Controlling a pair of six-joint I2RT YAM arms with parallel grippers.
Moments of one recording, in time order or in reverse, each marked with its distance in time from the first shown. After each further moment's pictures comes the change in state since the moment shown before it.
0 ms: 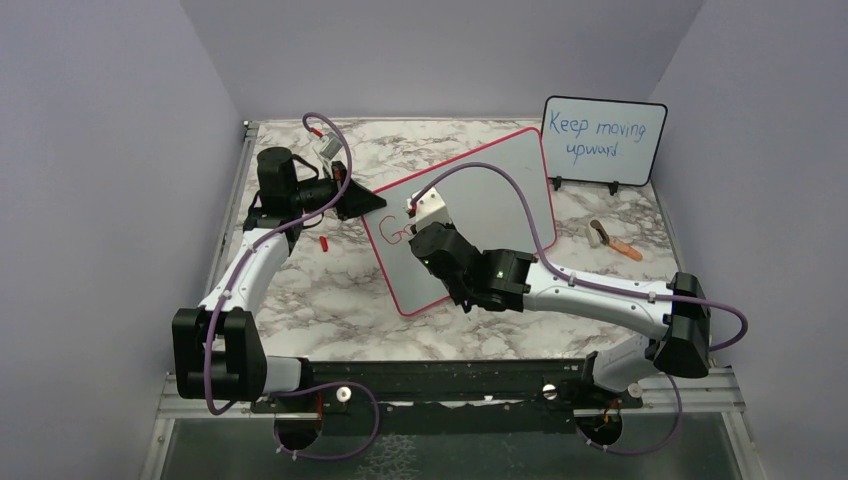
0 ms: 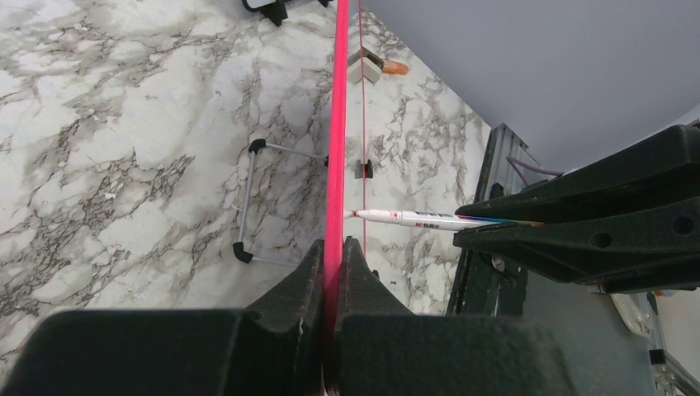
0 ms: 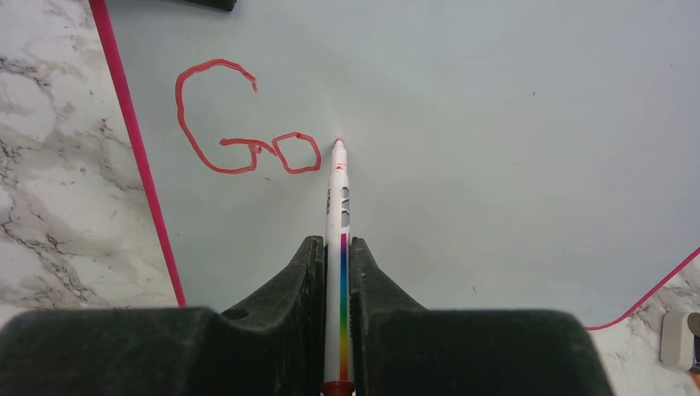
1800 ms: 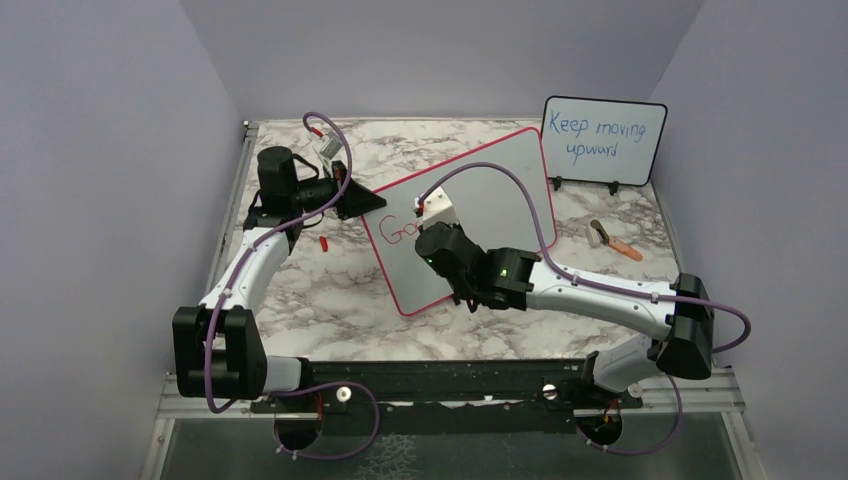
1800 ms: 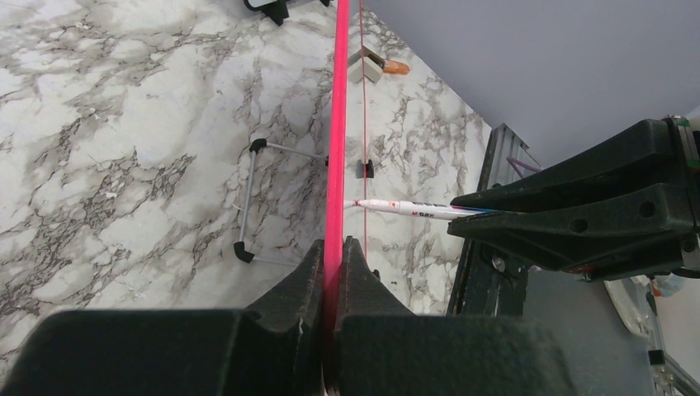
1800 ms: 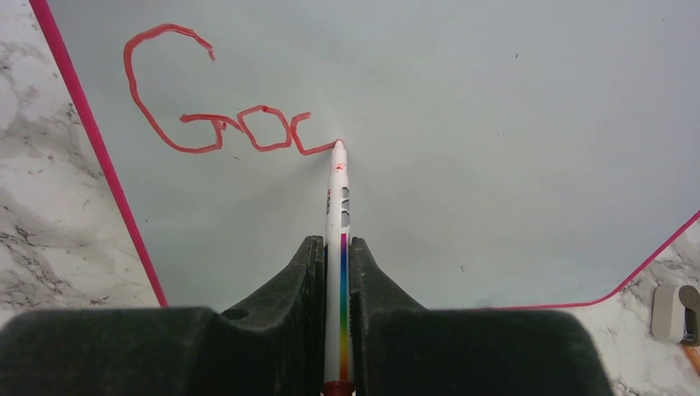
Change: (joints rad) left arm 0.000 0.008 0.004 -0.003 0.000 0.001; right arm -0.027 -0.015 -0.024 -0.052 0.000 0.041
